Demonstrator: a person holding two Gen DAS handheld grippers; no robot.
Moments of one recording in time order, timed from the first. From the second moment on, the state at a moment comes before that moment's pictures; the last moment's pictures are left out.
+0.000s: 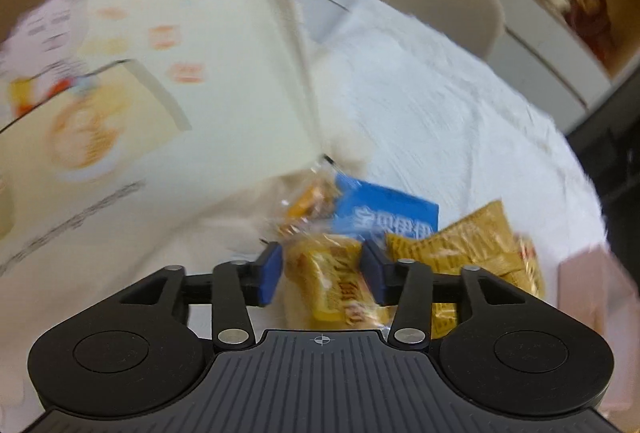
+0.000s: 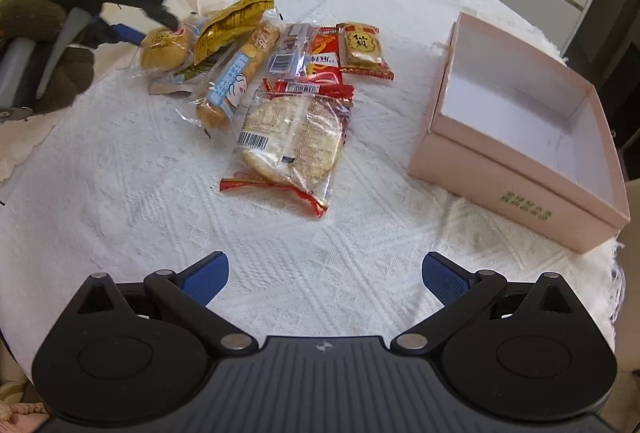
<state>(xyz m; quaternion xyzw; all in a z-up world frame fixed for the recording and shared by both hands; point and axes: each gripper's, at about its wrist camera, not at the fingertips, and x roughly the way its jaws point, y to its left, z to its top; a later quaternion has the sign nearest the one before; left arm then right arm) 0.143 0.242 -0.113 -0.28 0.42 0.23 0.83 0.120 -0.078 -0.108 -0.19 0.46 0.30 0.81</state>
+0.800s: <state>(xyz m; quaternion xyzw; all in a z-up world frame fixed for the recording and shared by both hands) -0.029 0.178 -0.139 -0.40 0.43 0.11 0.80 0.369 0.078 -0.135 -0.16 0.50 0.24 0.82</state>
